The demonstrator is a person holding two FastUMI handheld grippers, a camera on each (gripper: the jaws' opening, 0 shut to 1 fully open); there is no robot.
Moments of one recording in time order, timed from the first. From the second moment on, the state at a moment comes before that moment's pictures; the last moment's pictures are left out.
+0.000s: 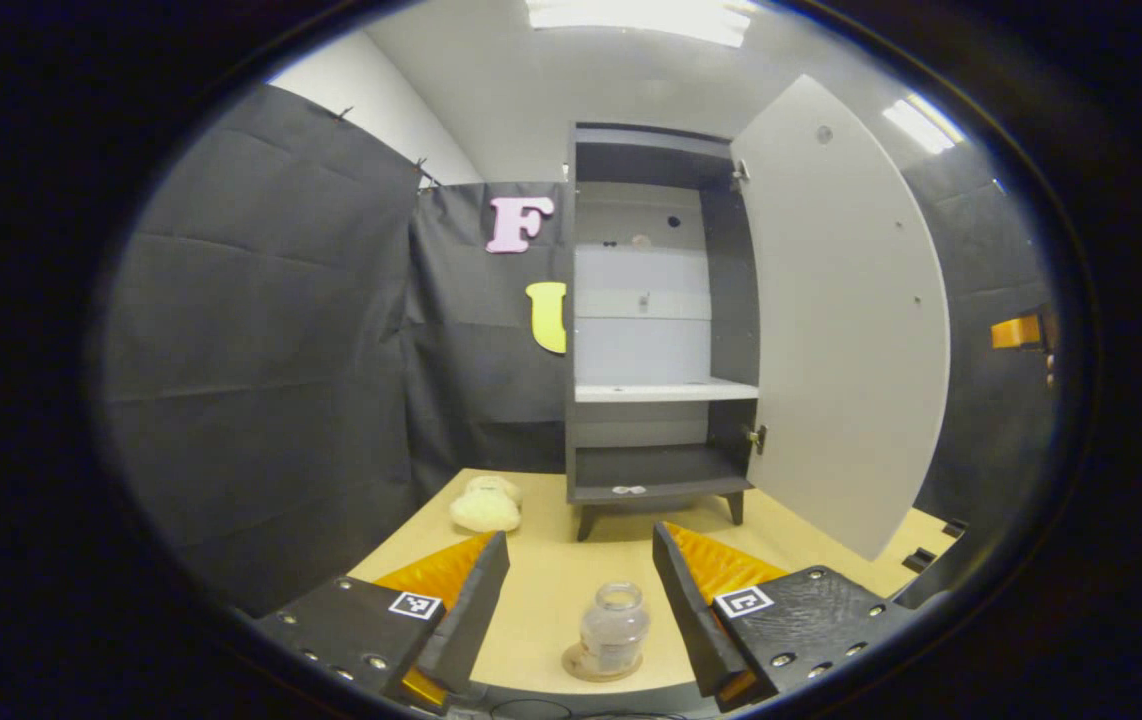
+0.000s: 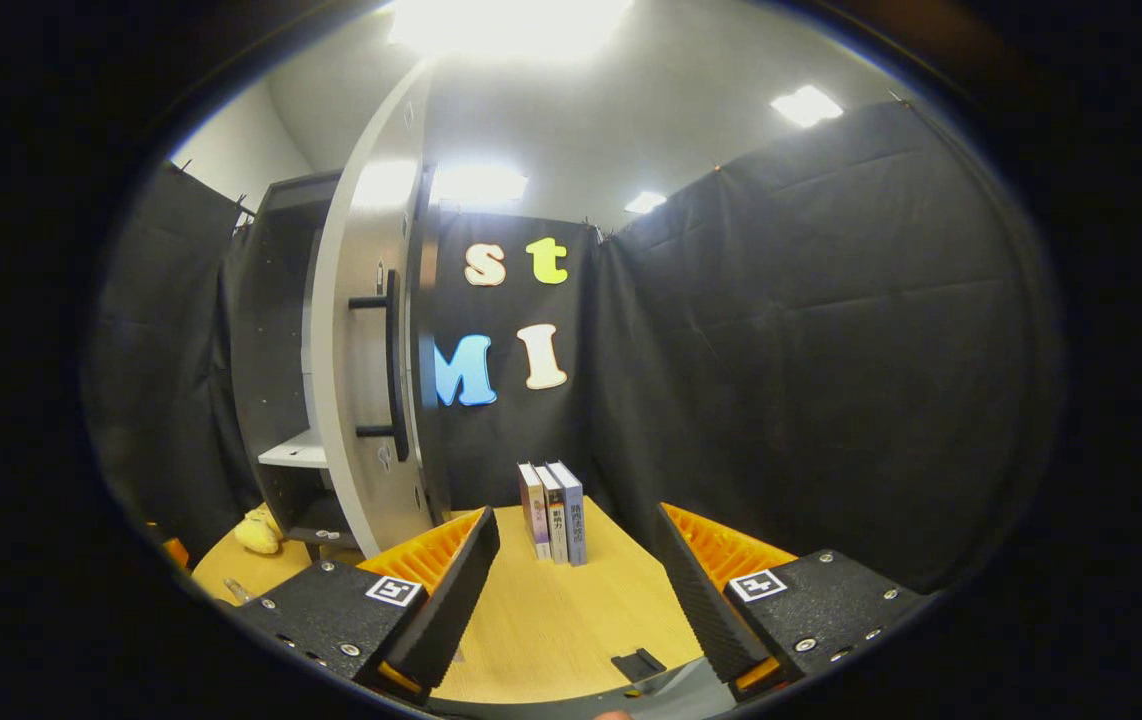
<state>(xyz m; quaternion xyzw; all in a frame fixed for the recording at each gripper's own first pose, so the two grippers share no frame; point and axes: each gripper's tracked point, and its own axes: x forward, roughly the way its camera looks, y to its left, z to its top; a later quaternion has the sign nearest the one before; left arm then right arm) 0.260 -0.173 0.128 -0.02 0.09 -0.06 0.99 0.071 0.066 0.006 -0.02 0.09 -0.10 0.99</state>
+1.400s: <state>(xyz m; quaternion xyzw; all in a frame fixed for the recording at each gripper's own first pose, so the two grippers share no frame) 0.264 -0.104 0.149 -0.05 0.08 0.02 1.00 0.114 0.188 0.024 -0.03 0.09 -0.02 1.00</state>
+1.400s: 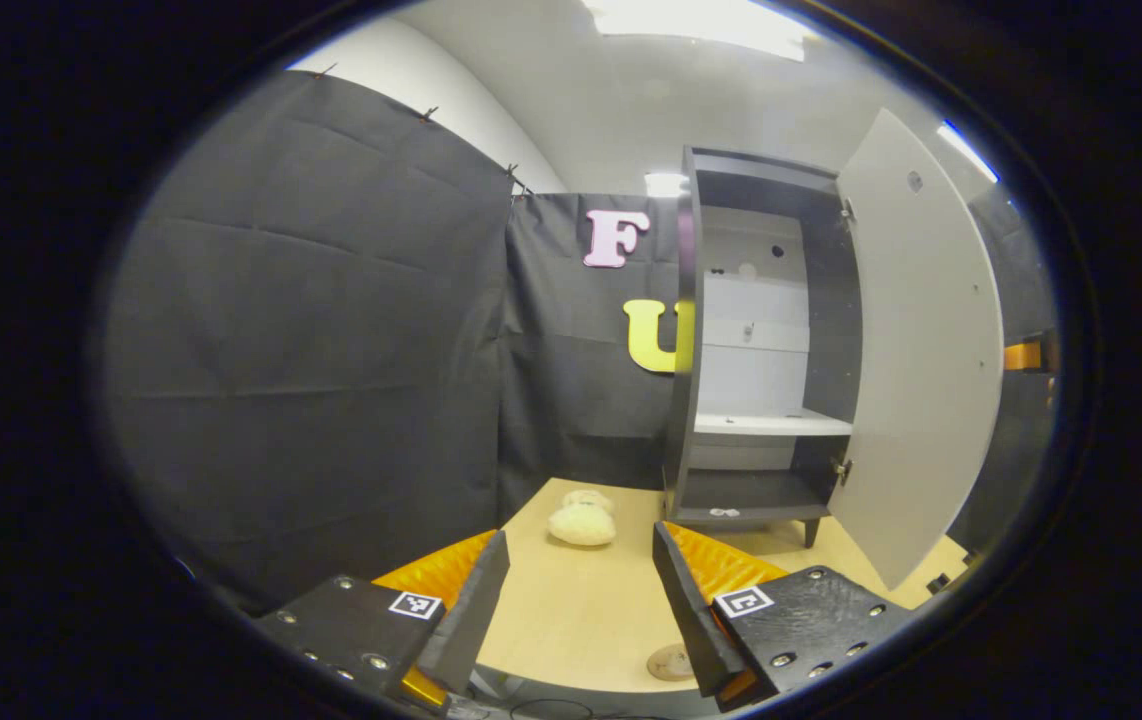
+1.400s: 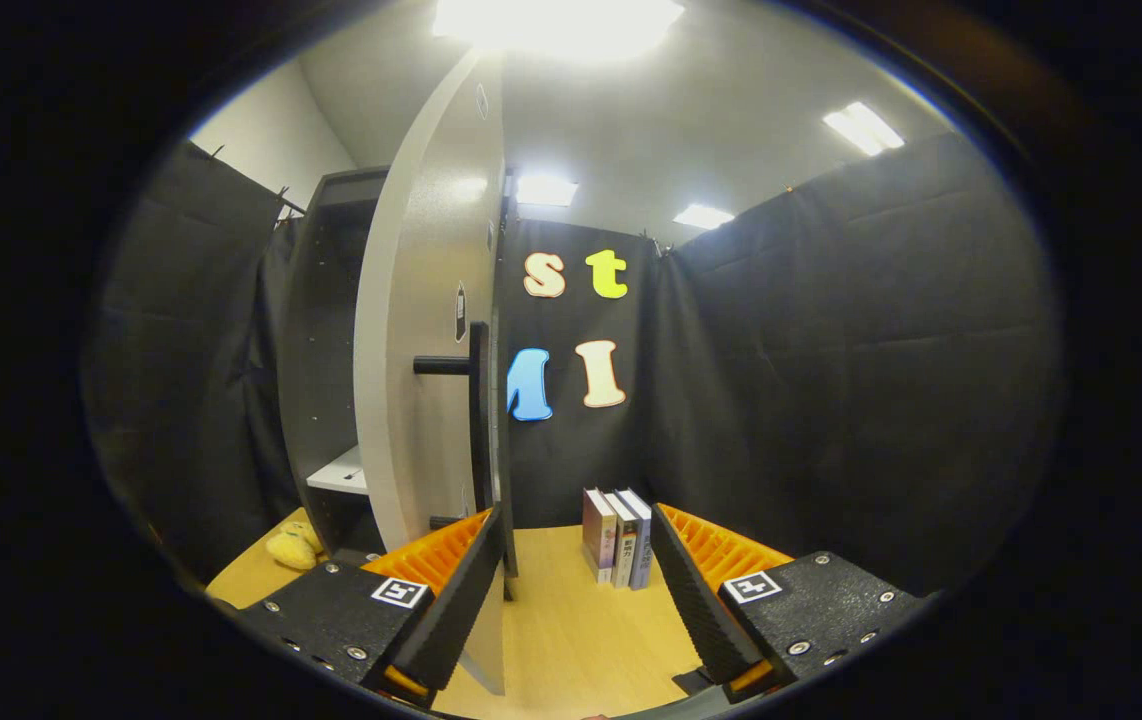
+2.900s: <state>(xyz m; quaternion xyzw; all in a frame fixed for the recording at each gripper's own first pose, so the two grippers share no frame) 0.253 -0.077 0.151 -0.03 0.08 0.07 0.99 0.153 0.363 0.008 0.03 0.10 0.13 0.99</state>
